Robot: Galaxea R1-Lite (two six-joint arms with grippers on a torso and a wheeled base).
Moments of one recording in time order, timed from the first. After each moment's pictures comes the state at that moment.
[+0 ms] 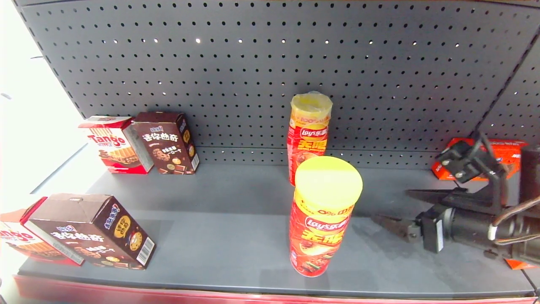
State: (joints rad) left arm 0.00 0.00 0.00 0.00 0.03 -0.01; right arm 0.49 1.33 -0.64 -0.35 0.04 -0.06
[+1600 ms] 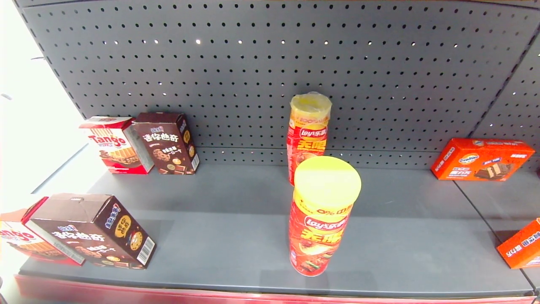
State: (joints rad) left arm 0.00 0.00 0.00 0.00 0.02 0.01; right arm 0.00 0.00 0.00 0.01 -0.01 0.00
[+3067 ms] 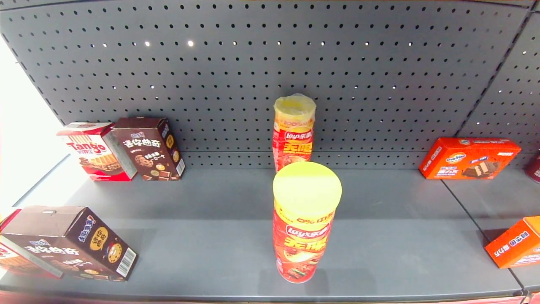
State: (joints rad) left arm 0.00 0.00 0.00 0.00 -0.02 0.01; right arm 0.00 0.00 0.00 0.00 -0.01 0.00
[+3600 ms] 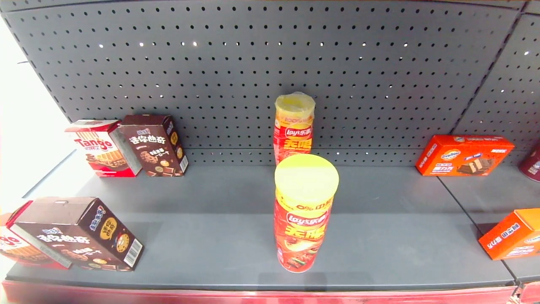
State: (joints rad) left arm 0.00 0.00 0.00 0.00 -0.02 0.01; right arm 0.00 0.00 0.00 0.00 -0.01 0.00
